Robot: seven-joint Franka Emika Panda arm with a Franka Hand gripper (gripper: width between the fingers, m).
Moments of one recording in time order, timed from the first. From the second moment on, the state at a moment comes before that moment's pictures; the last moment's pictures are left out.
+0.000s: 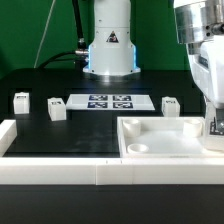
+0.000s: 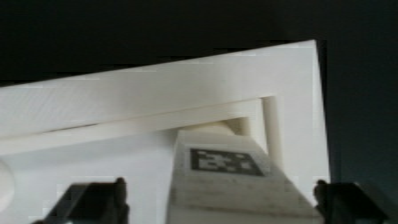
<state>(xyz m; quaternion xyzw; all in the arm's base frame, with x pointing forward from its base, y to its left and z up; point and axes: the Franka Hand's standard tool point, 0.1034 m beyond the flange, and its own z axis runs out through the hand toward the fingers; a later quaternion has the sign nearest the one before) 0.616 0.121 0.068 -0.67 0.74 0.02 0.11</state>
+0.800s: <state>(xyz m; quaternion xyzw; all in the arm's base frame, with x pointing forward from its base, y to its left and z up) 0.621 0.124 0.076 -0.96 0.27 0.00 0.07</state>
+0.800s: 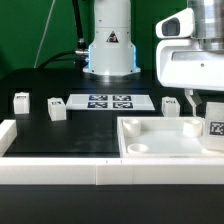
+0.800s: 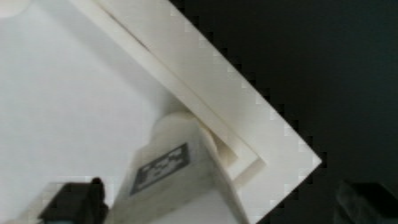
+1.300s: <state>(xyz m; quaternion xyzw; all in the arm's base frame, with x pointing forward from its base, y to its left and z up) 0.623 0.118 0.075 -1.00 0.08 -0.02 0.05</state>
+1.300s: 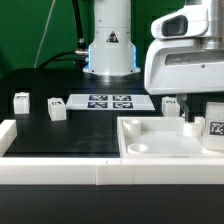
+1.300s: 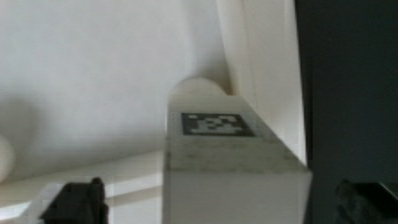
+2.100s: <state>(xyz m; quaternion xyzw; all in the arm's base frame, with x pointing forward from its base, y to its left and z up) 0.624 0.115 0.075 -0.98 0.16 -0.01 0.05</state>
